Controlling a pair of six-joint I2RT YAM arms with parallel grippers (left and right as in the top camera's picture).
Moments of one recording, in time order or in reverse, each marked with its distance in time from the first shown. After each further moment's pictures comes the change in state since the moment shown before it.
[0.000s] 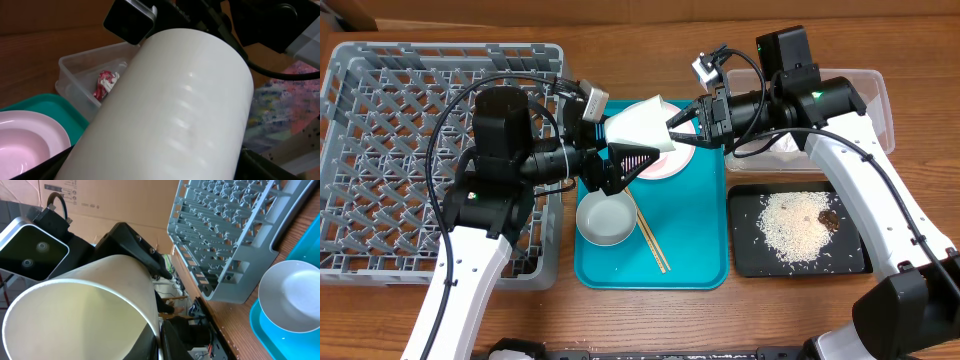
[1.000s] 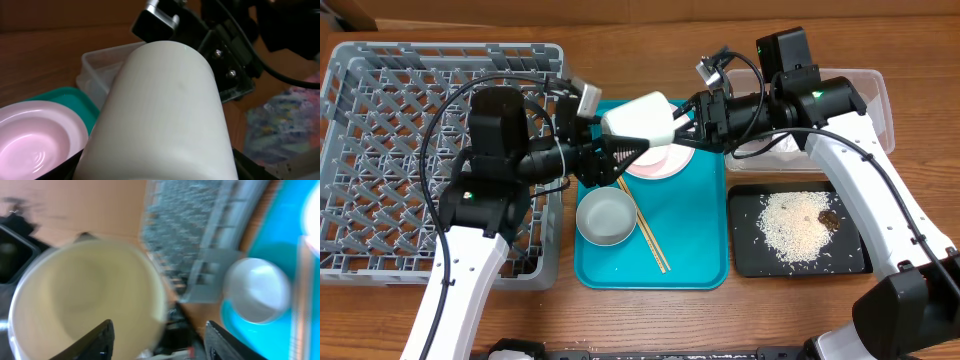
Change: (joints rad) left arm 0.023 0.000 0.003 -0.042 -0.085 -0.002; right arm -0.003 0.002 -0.001 -0.045 0.156 -0.008
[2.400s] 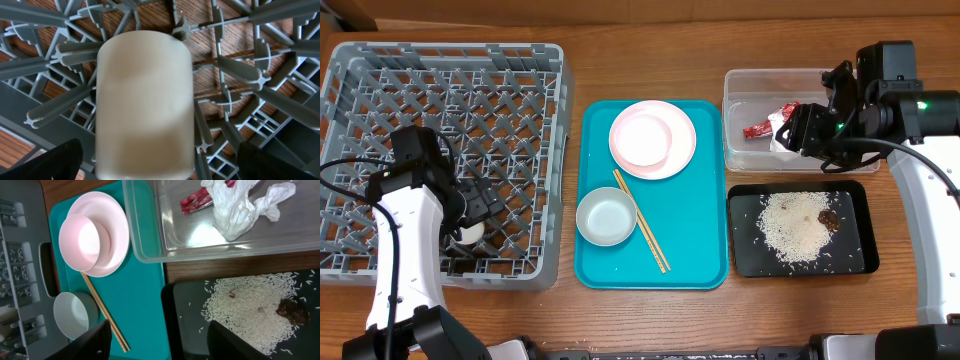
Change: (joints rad) left arm 0.517 0.241 0.006 -0.674 -0.986 -0.002; right arm -0.281 -0.168 -0.001 -0.373 0.815 -0.119
